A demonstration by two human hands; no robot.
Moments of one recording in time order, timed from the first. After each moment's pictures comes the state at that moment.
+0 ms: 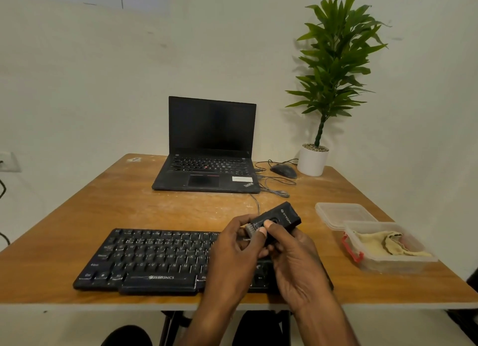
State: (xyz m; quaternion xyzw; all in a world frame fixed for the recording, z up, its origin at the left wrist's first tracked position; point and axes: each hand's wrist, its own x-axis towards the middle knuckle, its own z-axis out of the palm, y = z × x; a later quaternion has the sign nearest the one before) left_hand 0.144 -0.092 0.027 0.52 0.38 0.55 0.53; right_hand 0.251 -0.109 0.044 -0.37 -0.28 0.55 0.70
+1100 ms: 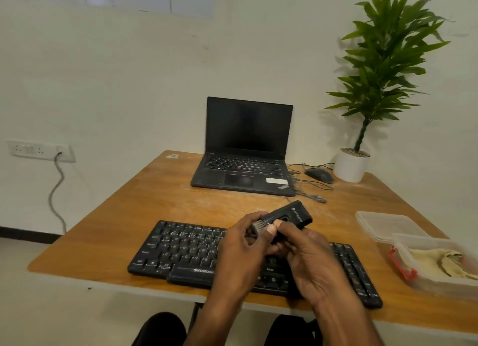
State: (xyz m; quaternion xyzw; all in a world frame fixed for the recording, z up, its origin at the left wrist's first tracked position) left_hand 0.087 -0.075 0.018 0.52 0.39 0.56 0.52; right_hand 0.210 -0.093 0.052 -0.41 -0.31 0.59 0.62
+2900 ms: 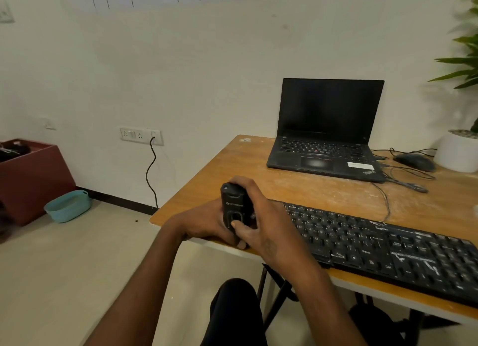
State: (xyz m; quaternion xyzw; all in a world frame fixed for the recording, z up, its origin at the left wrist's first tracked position) left_hand -0.153 -0.037 0.003 0.75 0.49 0.21 0.39; right_hand 0.047 -0.093 0.035 -0.38 -0.81 0.25 0.36
